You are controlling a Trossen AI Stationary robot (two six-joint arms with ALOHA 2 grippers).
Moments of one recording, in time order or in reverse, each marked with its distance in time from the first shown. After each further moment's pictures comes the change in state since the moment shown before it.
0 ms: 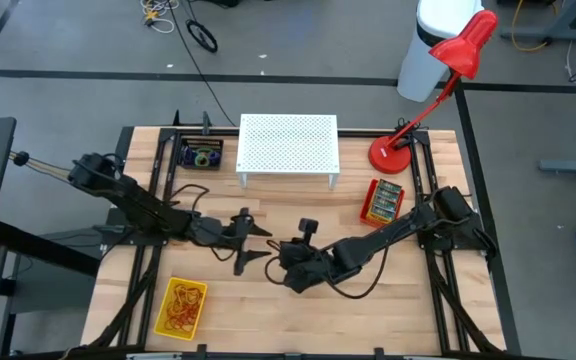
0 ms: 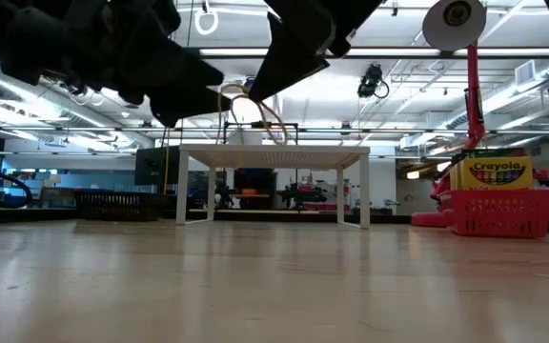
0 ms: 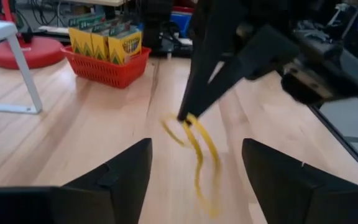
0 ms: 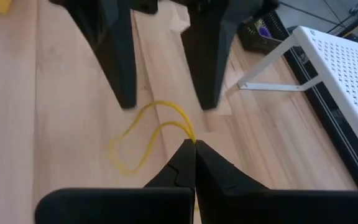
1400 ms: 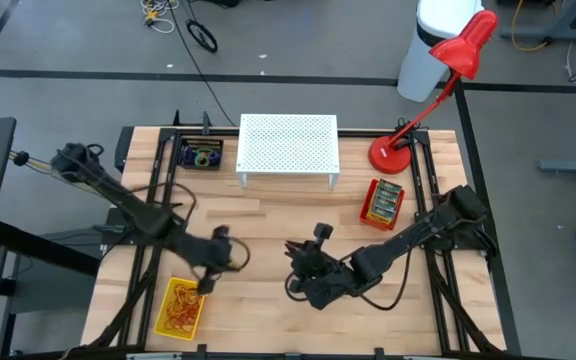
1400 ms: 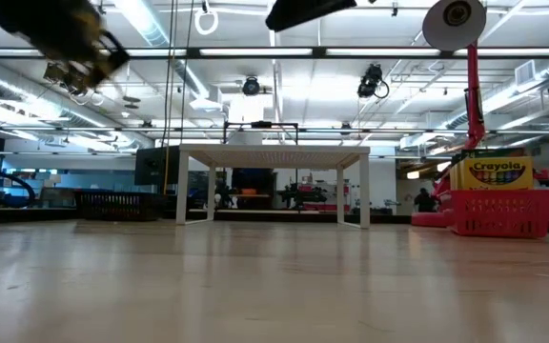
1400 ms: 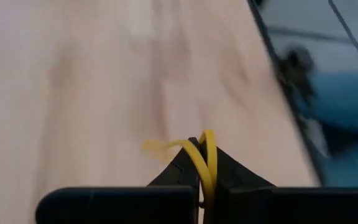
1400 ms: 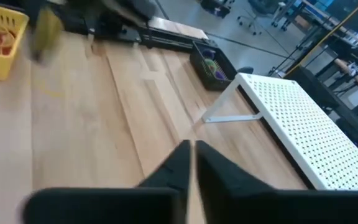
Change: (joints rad) left arm -0.212 -0.281 0.244 -0.974 0.099 -0.258; right arm 0.109 -0.097 -0.038 0.081 0.237 0.004
